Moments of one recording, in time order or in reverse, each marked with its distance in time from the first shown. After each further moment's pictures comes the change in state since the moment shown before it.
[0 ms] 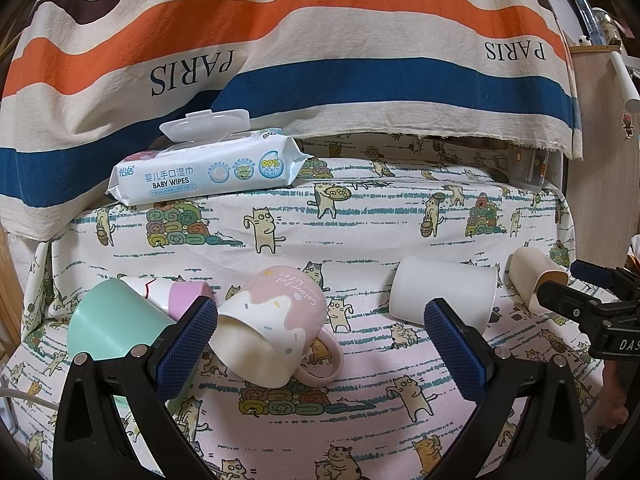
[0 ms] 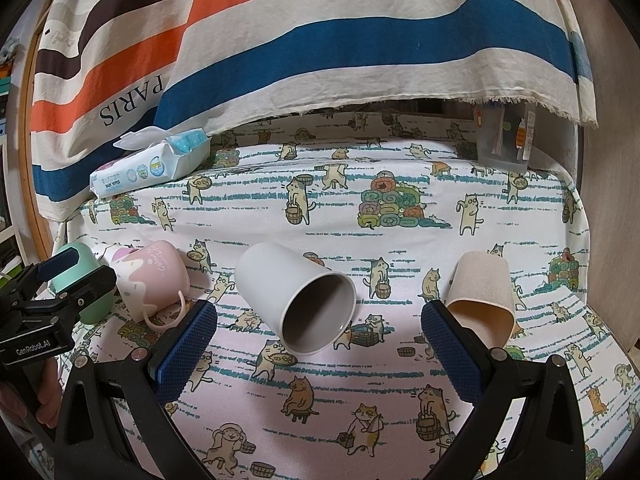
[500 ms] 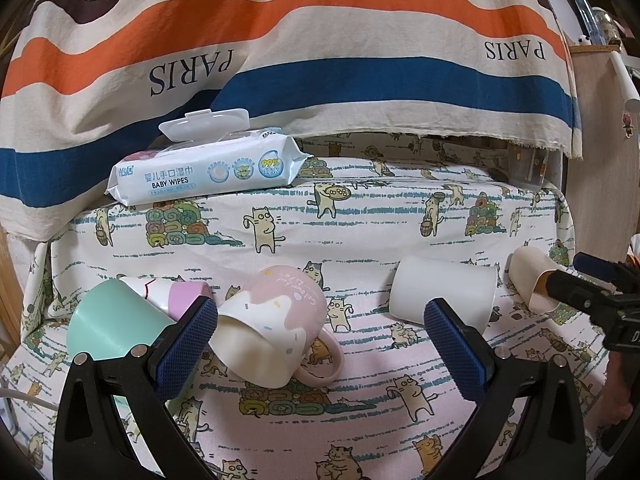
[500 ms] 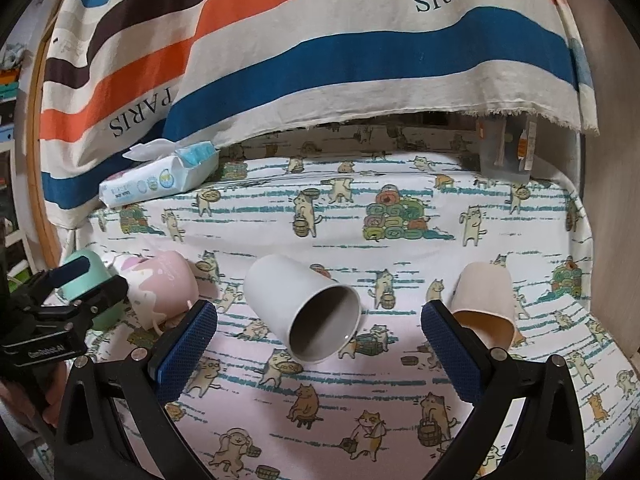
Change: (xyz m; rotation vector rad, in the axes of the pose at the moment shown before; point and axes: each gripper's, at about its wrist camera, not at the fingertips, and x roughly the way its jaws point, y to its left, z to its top) left arm 0.000 0.001 0.001 0.009 0.002 0.004; right arm -0.008 -0.003 0.005 -0.004 -0.036 0.055
